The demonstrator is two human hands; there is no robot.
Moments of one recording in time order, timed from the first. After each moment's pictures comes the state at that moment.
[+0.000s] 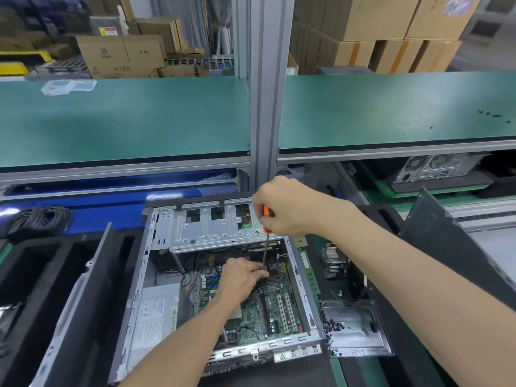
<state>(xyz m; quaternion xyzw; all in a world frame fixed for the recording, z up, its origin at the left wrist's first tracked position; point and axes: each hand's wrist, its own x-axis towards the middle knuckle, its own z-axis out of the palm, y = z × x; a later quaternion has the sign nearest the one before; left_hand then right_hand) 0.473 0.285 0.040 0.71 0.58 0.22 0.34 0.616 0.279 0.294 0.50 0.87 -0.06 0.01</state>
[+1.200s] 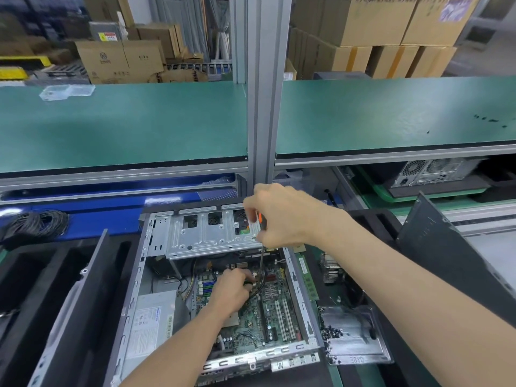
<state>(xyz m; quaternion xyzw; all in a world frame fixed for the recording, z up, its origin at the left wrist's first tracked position) 0.464 0.283 0.036 0.76 0.59 0.06 0.26 0.617 0.278 0.290 0.50 0.86 -0.07 -0.03</state>
